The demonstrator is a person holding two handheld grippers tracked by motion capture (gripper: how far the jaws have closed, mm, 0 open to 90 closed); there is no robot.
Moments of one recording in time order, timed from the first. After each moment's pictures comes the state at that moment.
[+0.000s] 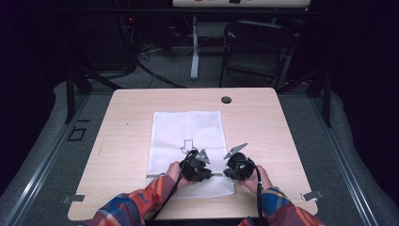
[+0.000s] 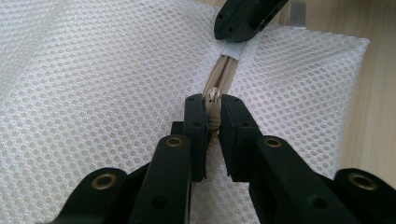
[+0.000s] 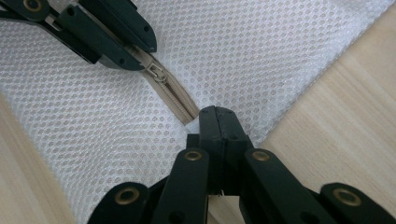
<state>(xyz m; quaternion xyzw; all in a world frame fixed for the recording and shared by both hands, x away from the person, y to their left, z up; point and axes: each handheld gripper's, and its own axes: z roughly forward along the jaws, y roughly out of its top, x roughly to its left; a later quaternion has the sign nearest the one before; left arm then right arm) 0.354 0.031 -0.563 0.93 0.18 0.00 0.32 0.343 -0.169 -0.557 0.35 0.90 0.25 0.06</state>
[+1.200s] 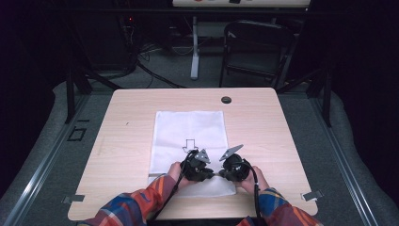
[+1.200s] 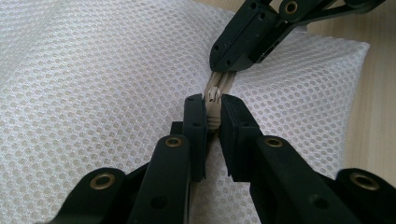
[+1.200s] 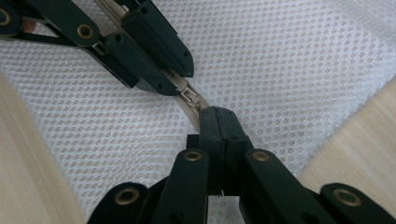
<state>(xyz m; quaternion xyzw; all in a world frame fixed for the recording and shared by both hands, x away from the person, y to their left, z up) 0.356 0.029 -0.569 0.93 0.18 0.00 0.34 0.340 -0.157 -0.561 0.33 0.91 0.27 0.06</state>
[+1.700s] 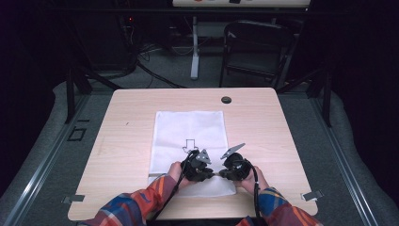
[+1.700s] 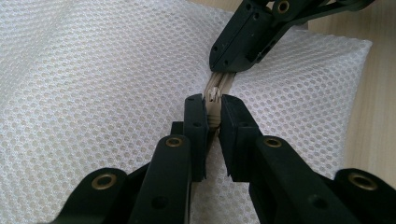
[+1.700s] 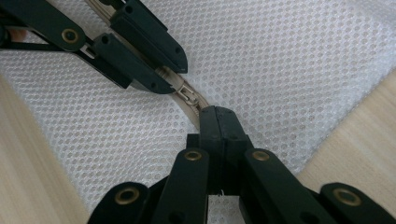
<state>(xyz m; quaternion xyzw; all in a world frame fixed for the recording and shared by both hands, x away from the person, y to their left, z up) 0.354 0.027 -0.565 0.93 0.17 0.01 0.33 0.344 -0.161 -0.561 0.35 0.90 0.26 0.04</state>
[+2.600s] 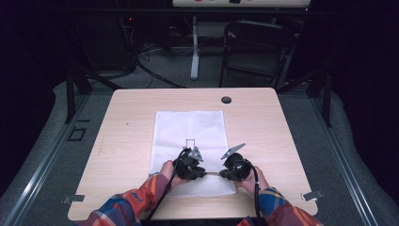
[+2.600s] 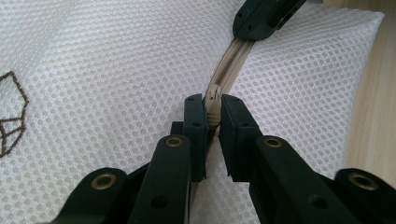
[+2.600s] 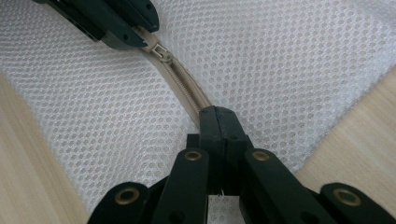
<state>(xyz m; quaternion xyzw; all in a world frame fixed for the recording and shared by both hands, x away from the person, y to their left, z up) 0.359 0.053 -0.561 0.93 0.19 0.00 0.31 0.343 -0.161 -0.561 0.35 0.90 0.27 0.04</state>
